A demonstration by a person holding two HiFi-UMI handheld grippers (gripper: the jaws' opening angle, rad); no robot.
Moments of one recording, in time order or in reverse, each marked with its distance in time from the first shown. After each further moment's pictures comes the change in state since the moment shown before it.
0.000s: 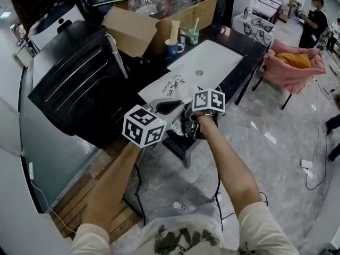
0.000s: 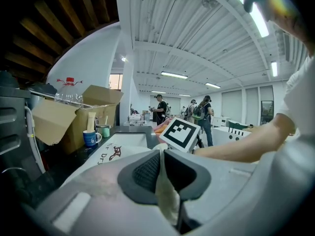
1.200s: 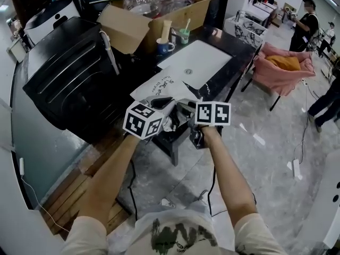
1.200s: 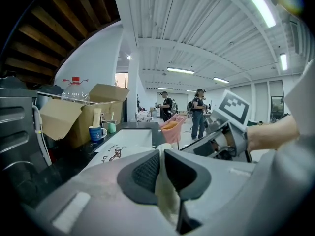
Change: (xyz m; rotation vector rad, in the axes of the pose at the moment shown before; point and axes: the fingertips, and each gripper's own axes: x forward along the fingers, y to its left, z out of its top) left arm 0.018 -0.003 -0.018 -0.019 0.039 0.100; right arm -0.096 0.012 -0.009 -0.260 -0.115 -0.065
